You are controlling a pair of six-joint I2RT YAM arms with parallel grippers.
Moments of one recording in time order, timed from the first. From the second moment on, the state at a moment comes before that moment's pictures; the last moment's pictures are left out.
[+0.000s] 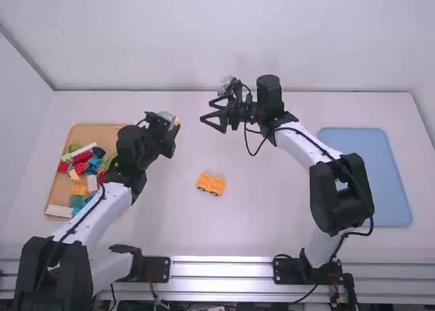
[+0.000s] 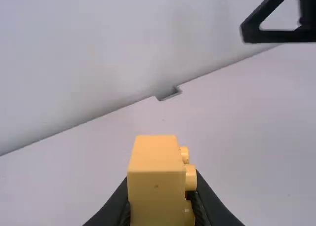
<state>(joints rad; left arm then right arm) -0.12 1.22 0.61 0.33 0.30 0.21 0.36 1.85 1.28 0.22 -1.06 0.10</state>
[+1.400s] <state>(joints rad) -0.23 1.48 0.61 0.66 0.42 0.27 0.45 1.85 1.27 0.03 -0.85 0.09</state>
